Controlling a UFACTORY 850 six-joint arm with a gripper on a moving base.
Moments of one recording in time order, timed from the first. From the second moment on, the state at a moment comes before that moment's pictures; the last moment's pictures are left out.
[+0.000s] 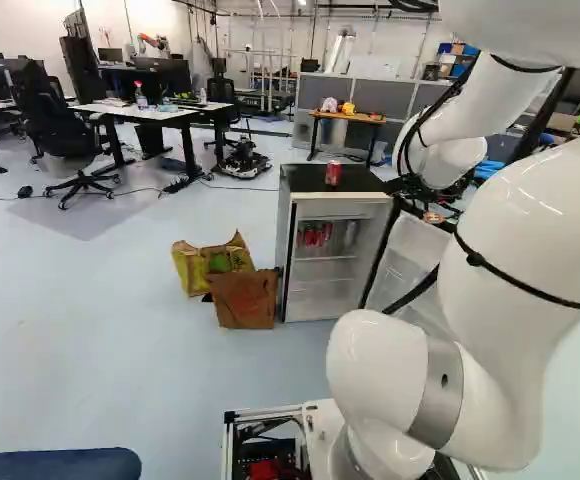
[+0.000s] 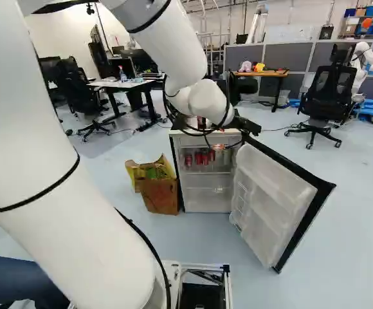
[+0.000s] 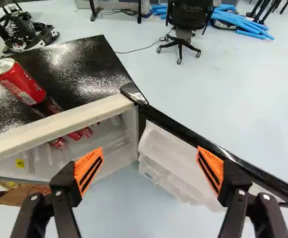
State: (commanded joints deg) arm -33.5 0.5 -42.0 -6.3 6.8 0.0
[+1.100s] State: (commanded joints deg) arm -41.7 -9.3 -52.4 -5.4 -2.6 0.0
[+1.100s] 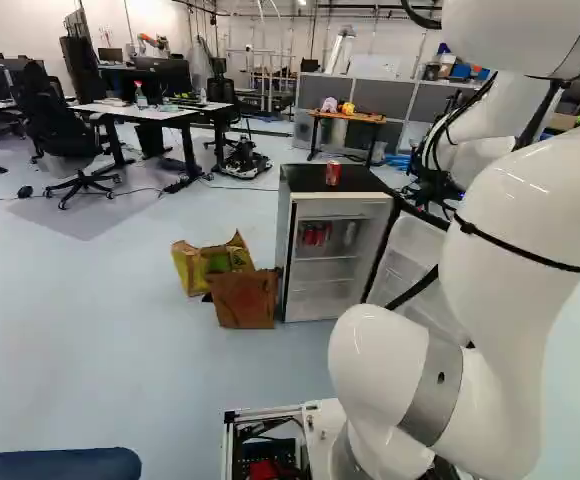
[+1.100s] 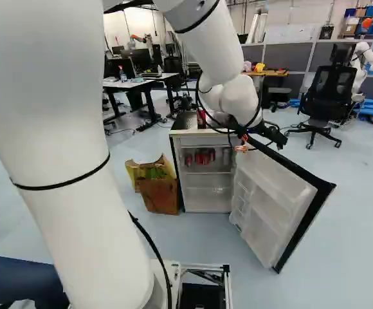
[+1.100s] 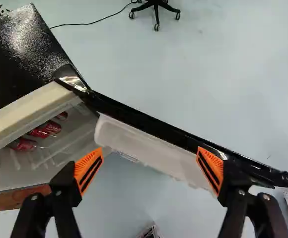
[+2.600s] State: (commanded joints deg) arm -48.8 -26.0 -72.6 2.6 -11.1 0.0
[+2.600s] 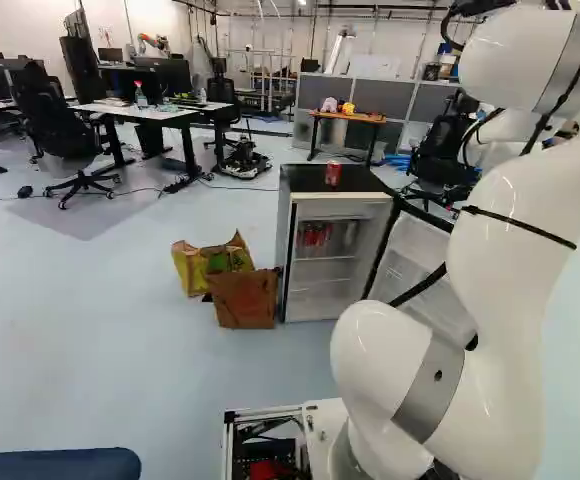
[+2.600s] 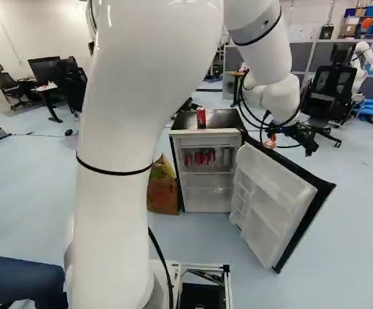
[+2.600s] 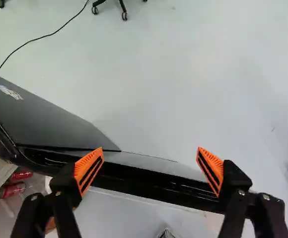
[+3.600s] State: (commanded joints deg) arm -49.6 -39.1 -90.6 7.8 -25.7 0.0
